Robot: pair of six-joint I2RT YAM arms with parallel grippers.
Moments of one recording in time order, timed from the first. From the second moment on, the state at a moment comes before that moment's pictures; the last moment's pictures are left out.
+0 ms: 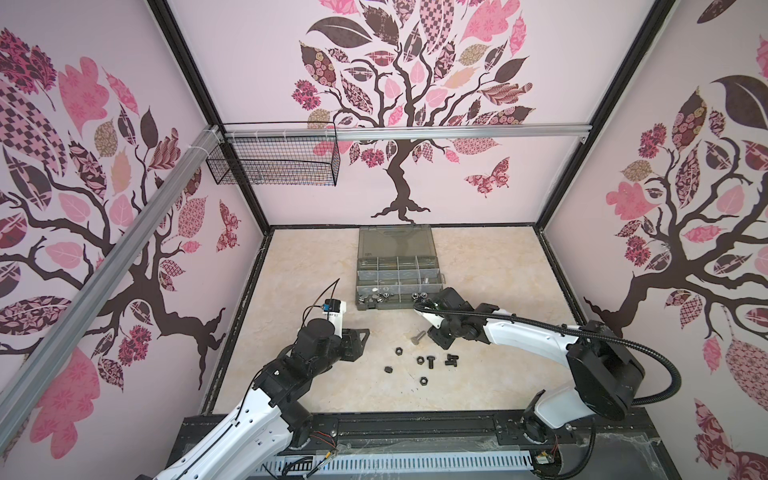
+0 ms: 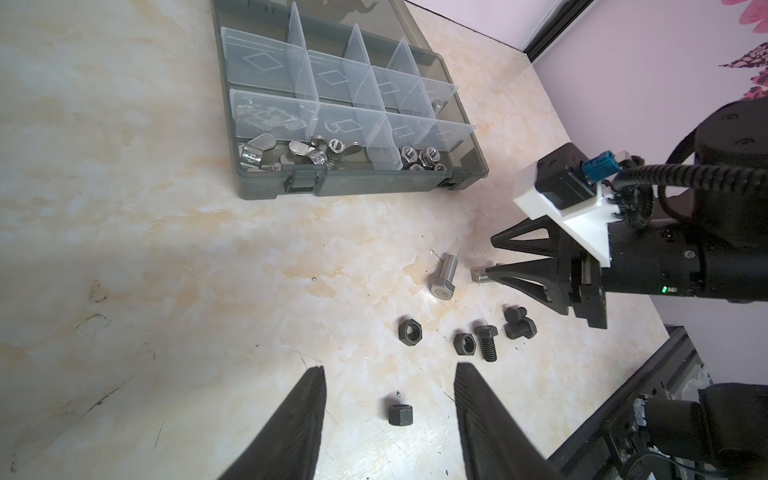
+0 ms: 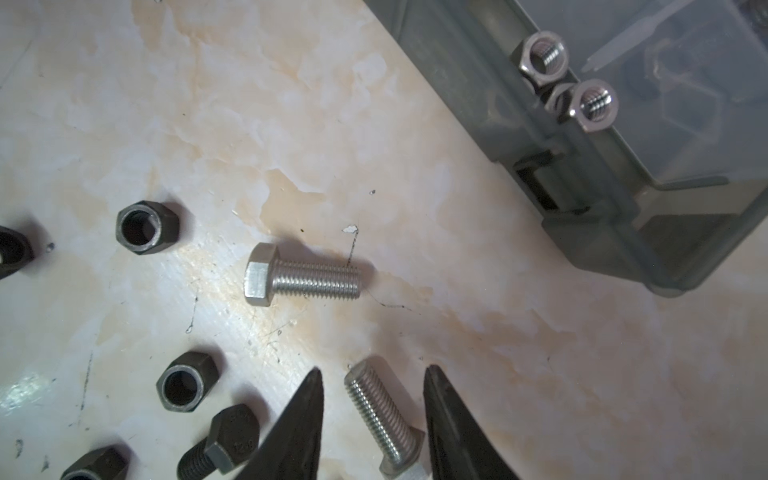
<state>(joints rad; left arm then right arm) -0.65 0.61 0.50 -0.45 0.00 -0.56 0.74 1.52 0.86 -0.39 0.00 -0.17</state>
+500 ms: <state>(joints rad) -0.65 0.59 0.50 -0.46 0.00 -0.56 0.80 1.52 0.86 -0.36 0.02 -0.33</state>
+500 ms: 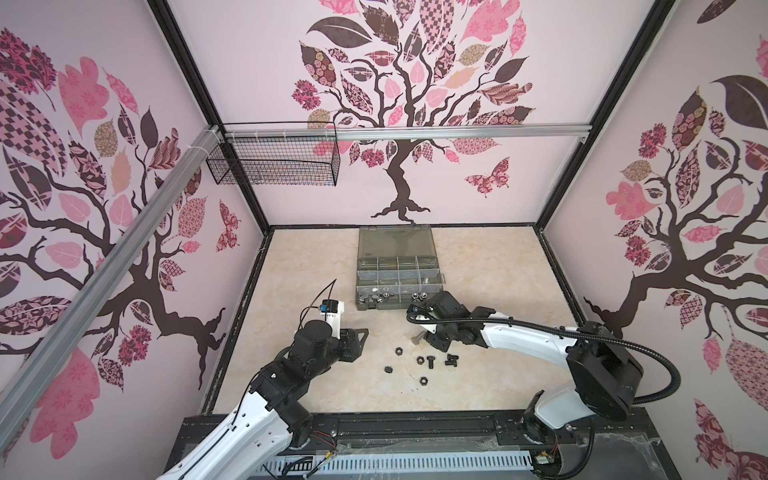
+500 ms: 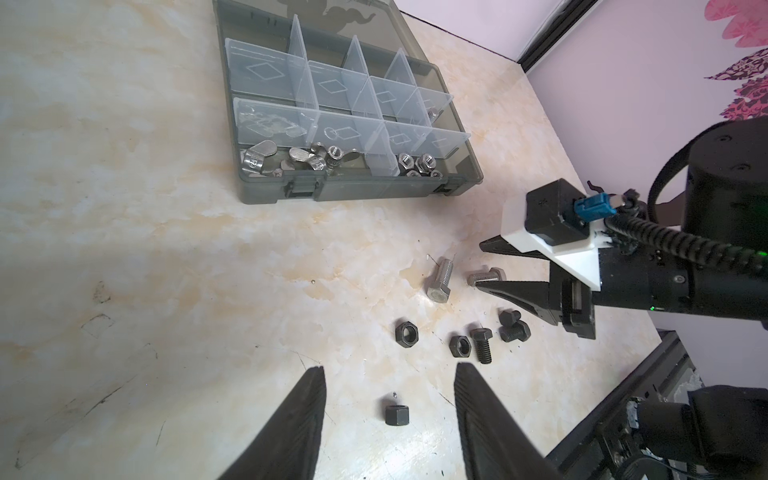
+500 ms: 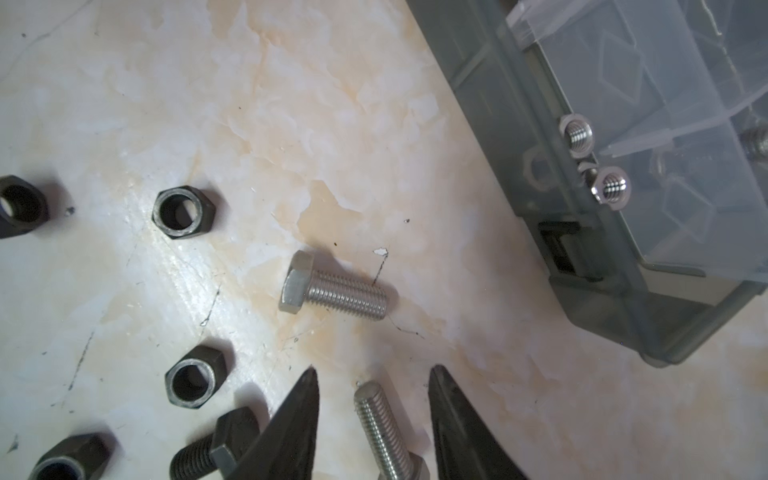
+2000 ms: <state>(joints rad) -0.65 0.57 0.49 -0.46 -0.02 -0.56 0.83 1.79 1.01 -0.31 -0.01 -0.44</state>
